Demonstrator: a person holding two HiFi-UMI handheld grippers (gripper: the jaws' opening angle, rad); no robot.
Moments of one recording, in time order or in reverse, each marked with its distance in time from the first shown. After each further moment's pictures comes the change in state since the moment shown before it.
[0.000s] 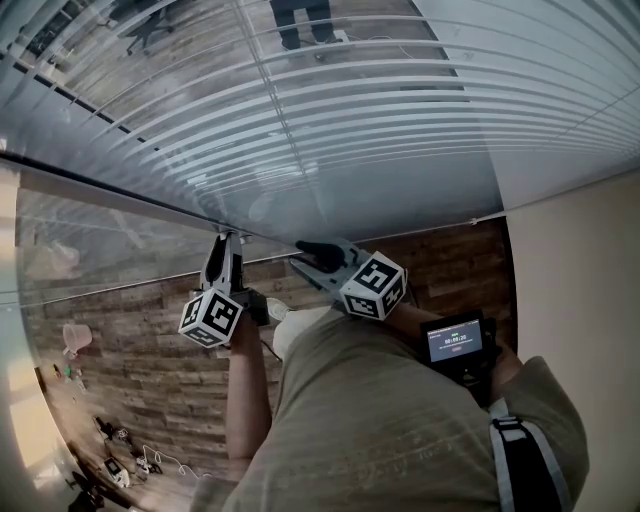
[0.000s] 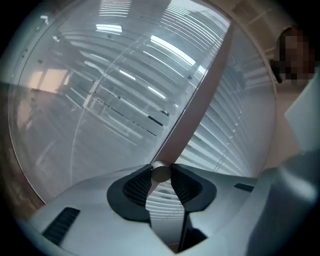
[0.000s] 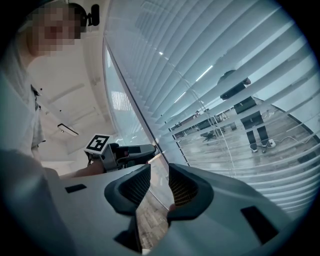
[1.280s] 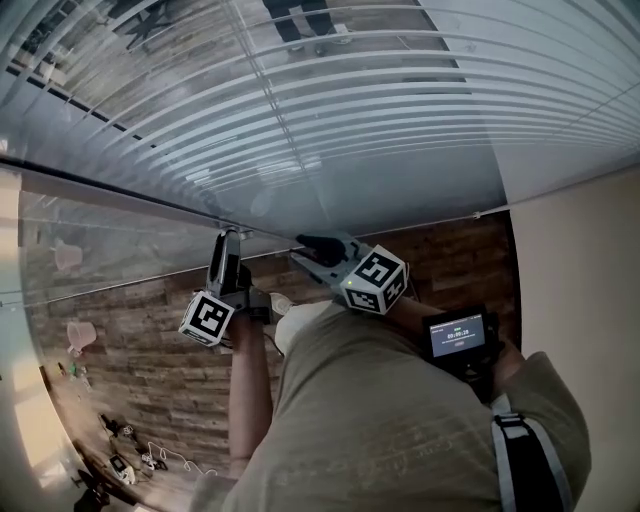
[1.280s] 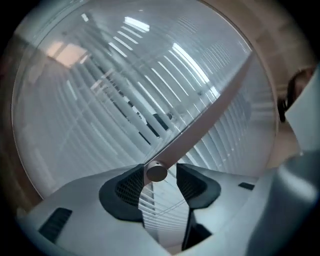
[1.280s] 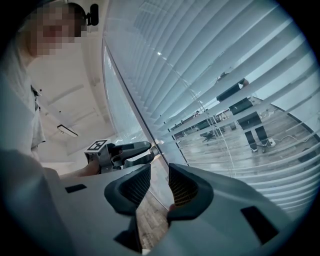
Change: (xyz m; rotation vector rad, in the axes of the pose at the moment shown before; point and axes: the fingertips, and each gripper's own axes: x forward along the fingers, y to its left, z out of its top) left arm -0.006 -0.005 0.003 -0.284 -0.061 -0.095; right arm 0.002 -0.002 0.002 0.005 -0.008 -0.004
